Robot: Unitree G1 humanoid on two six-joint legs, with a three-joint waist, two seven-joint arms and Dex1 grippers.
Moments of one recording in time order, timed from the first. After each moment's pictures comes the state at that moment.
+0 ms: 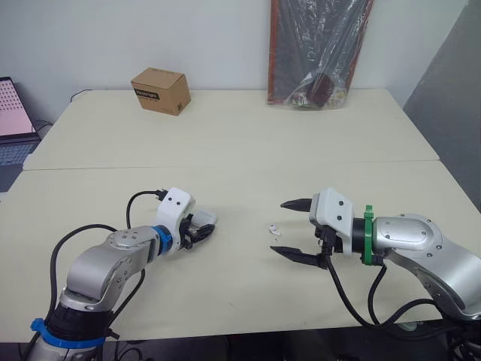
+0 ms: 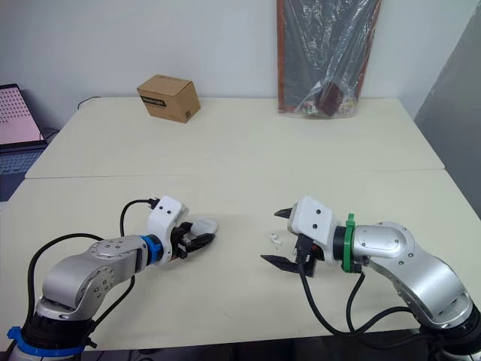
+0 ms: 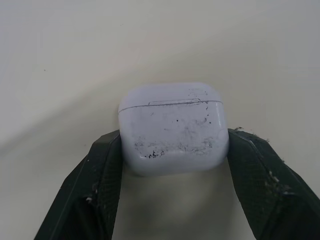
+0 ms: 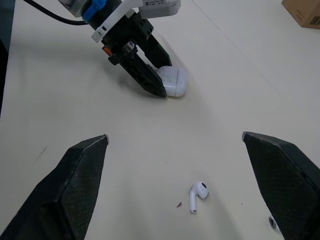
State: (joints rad) left arm -0.23 0.66 -0.01 -0.40 -0.51 1.04 -0.37; right arm -0.35 -0.76 0.19 -0.75 0.49 0.79 0.72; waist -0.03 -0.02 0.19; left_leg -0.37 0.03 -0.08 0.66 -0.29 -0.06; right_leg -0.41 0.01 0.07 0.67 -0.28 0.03
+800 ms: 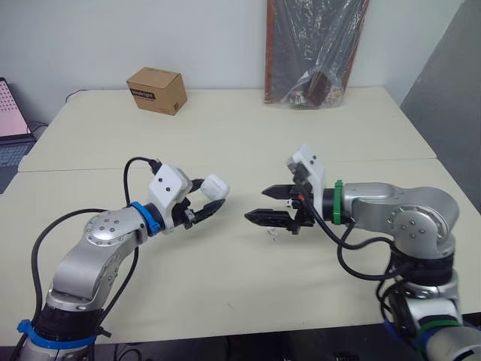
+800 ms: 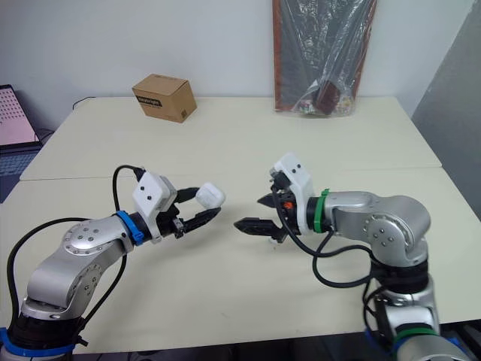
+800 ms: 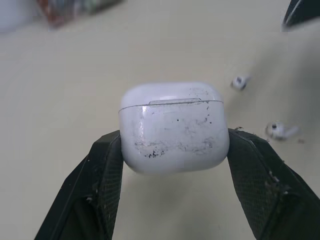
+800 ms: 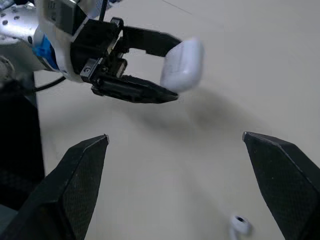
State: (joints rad) left arm -0.24 0.70 0.05 -0.40 -0.40 0.48 -0.68; right arm -0.74 -0.28 -0.06 -0.43 0.84 1.53 0.40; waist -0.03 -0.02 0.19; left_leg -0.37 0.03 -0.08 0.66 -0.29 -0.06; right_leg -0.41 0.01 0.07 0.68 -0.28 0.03
